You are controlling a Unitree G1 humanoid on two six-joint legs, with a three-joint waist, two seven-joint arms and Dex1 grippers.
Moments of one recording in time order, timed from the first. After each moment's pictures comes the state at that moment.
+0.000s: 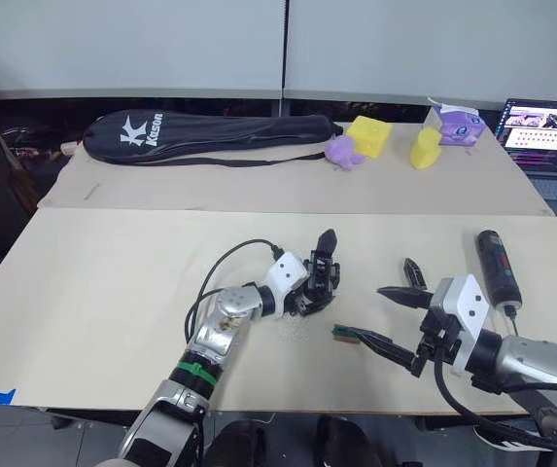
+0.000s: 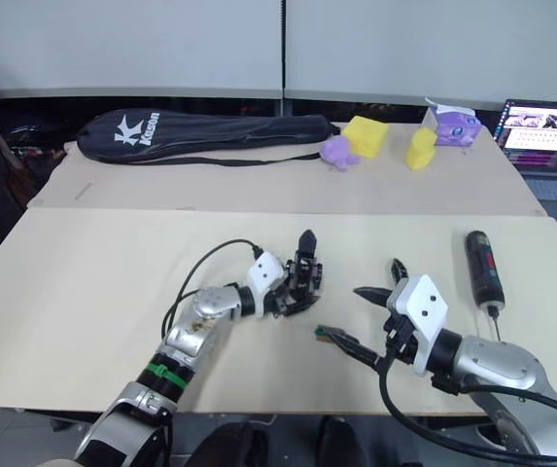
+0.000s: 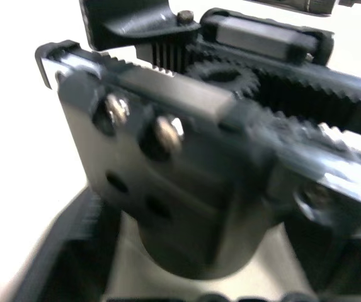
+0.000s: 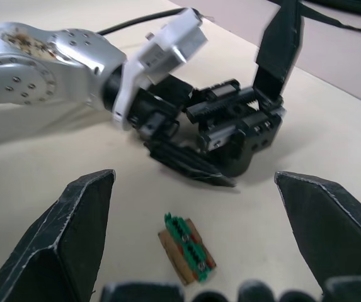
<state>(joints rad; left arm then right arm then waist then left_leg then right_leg) -0.47 0.15 -0.27 0.29 -0.08 0.15 -0.80 0.18 -0.76 -0.22 -0.75 0.59 0.57 0.69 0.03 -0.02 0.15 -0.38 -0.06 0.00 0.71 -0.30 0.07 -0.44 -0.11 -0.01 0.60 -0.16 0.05</state>
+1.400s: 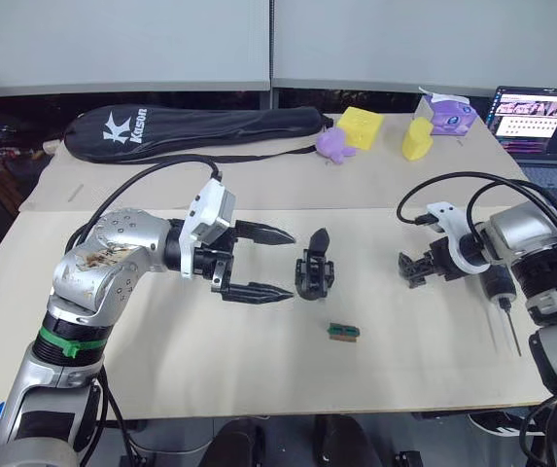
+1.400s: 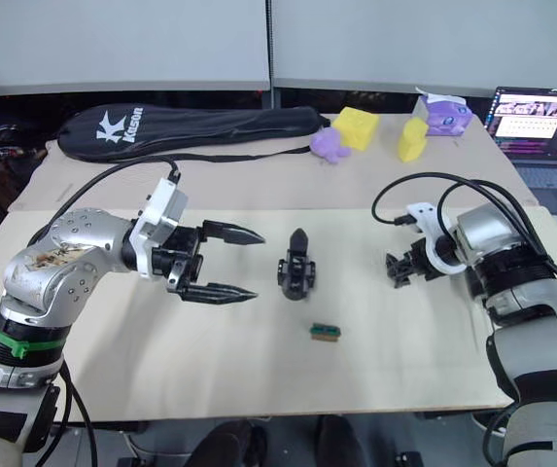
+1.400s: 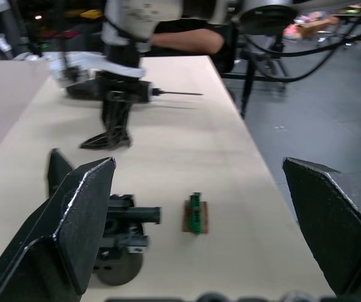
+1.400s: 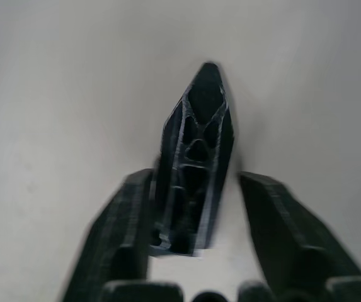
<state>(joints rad) -0.67 0.66 -0.10 -0.20 -0.58 0.57 -1.23 -1.00 -0.85 0.48 0.57 0.23 1.12 0.97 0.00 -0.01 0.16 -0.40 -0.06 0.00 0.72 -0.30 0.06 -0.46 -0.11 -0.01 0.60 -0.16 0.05</state>
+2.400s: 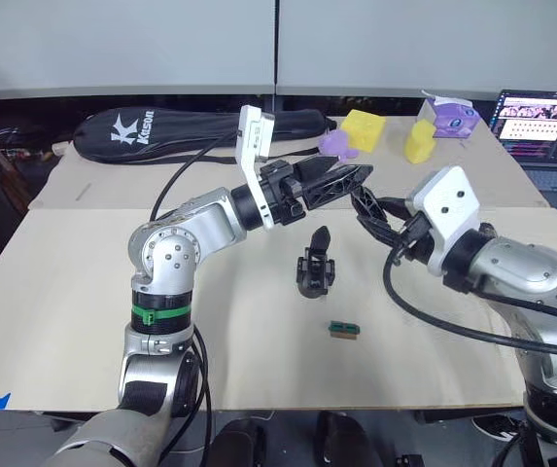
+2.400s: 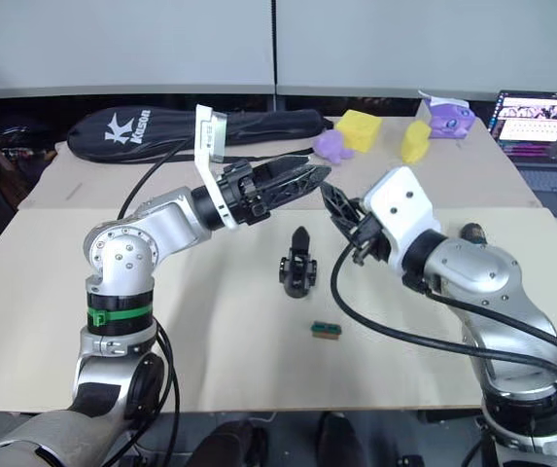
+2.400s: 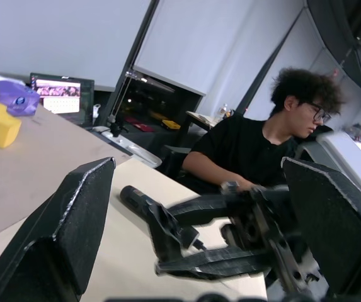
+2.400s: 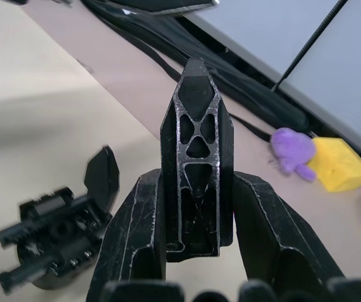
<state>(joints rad) -0.85 0.14 0.12 -0.10 -0.89 0.97 -0.52 -0.40 -0.71 -0.05 -0.69 0.23 0.81 0.55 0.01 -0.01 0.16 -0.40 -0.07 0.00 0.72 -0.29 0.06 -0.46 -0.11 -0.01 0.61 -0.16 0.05</state>
